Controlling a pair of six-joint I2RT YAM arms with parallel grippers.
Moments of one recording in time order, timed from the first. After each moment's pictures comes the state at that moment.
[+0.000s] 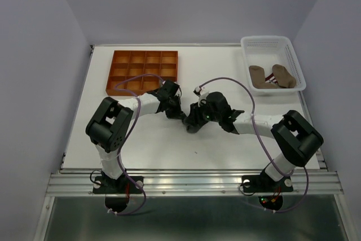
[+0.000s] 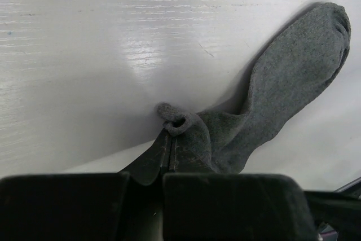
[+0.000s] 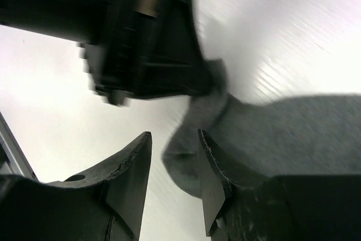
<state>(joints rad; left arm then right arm) -0.60 1.80 1.05 -0.27 0.15 -0.73 0.69 1.59 0.74 0.31 -0.30 0.35</state>
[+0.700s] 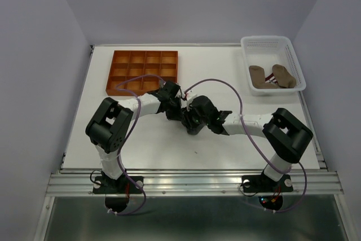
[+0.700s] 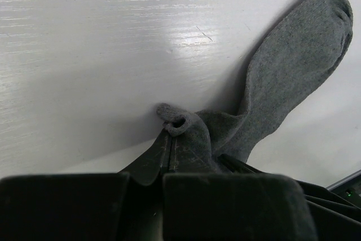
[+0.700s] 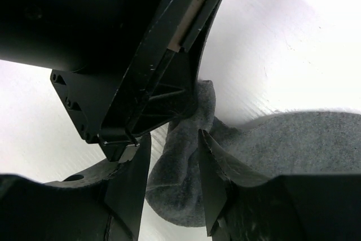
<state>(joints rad) -0.61 1.80 1.05 -0.30 0.17 -0.72 0.86 1.68 0.87 0.18 0.01 0.19</state>
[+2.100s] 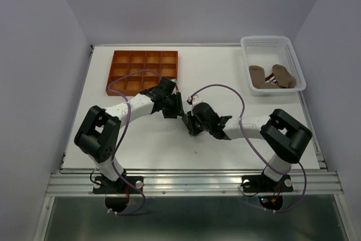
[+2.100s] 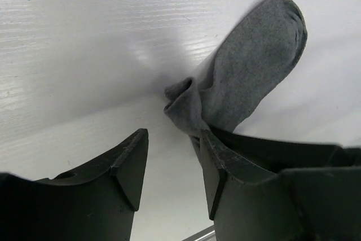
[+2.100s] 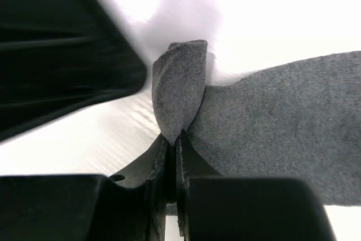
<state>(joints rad) -0.60 1.66 1.04 -0.37 0.16 -0.67 0.90 1.69 0.79 0.18 0.14 0.38</state>
